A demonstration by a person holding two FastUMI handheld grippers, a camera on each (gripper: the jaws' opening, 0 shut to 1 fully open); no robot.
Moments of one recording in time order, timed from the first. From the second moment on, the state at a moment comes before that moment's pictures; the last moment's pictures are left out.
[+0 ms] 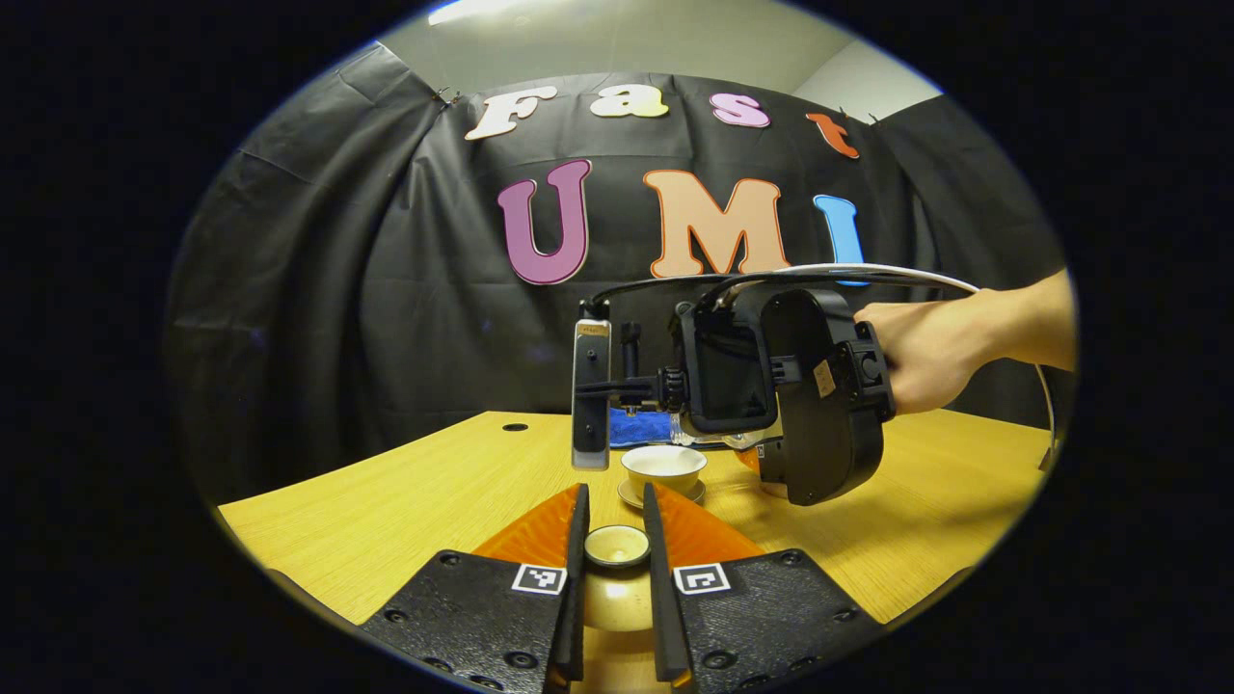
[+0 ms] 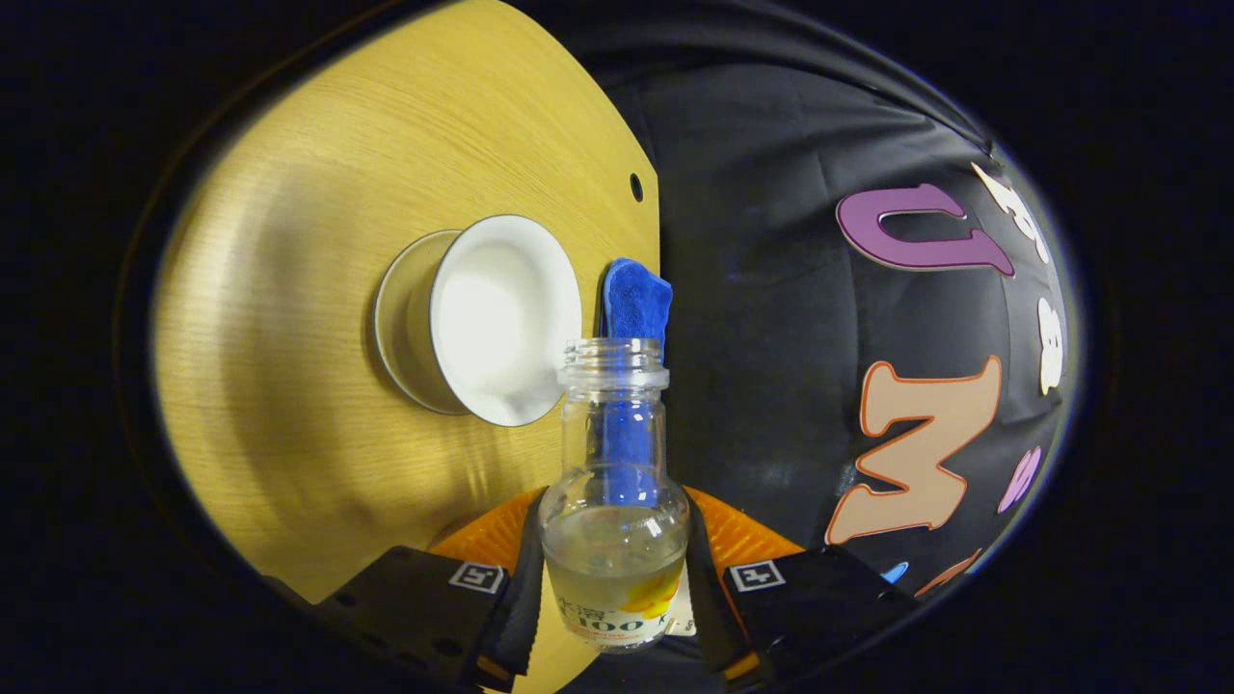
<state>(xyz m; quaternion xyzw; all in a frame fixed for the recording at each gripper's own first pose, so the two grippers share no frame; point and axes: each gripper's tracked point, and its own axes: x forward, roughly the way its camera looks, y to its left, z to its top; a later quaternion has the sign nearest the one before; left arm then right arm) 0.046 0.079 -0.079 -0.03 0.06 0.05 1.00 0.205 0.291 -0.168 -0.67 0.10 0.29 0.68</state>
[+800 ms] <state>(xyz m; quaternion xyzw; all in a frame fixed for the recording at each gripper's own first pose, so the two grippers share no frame) 0.046 0.080 -0.080 -0.04 0.06 0.05 1.00 0.214 0.297 -0.149 -0.75 0.09 0.29 0.59</state>
